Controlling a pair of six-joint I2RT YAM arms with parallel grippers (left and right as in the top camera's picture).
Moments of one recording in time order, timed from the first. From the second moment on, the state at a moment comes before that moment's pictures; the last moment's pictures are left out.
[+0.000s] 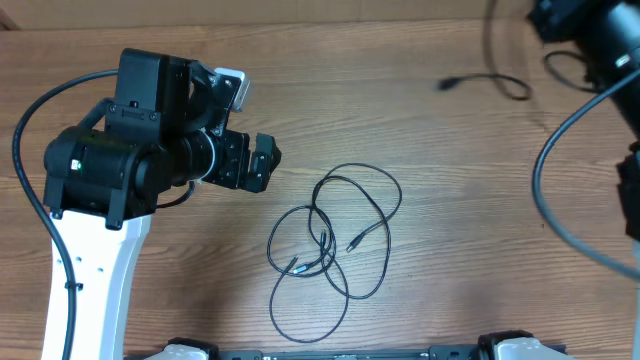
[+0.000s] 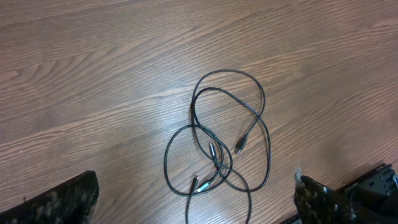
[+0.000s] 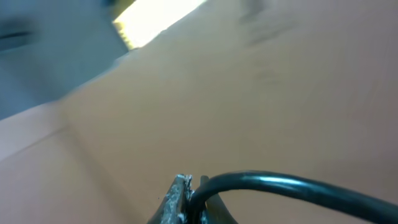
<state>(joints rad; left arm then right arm) -0.23 1.40 1.84 -1.44 0.28 -0.02 0.09 1.36 2.04 -0.59 -0.17 0.54</state>
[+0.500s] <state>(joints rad) -0.23 1.41 1.84 -1.44 0.28 -0.02 -0.48 1.45 2.04 -0.88 0.49 0.45</state>
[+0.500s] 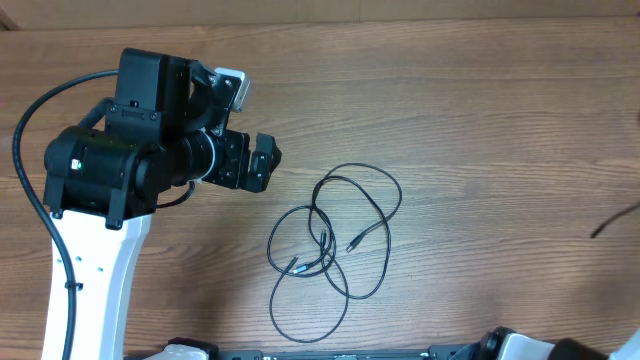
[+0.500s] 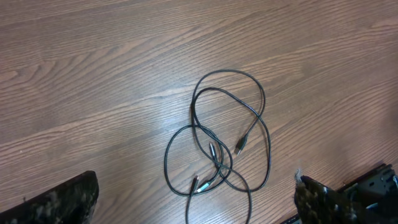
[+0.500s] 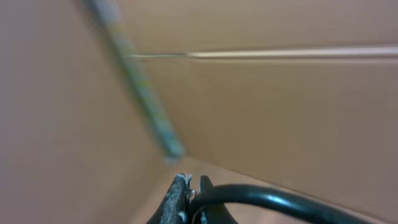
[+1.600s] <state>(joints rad) -0.23 1.41 1.84 -1.44 0.28 -0.02 -1.16 1.83 2.01 -1.27 0.00 0.77</state>
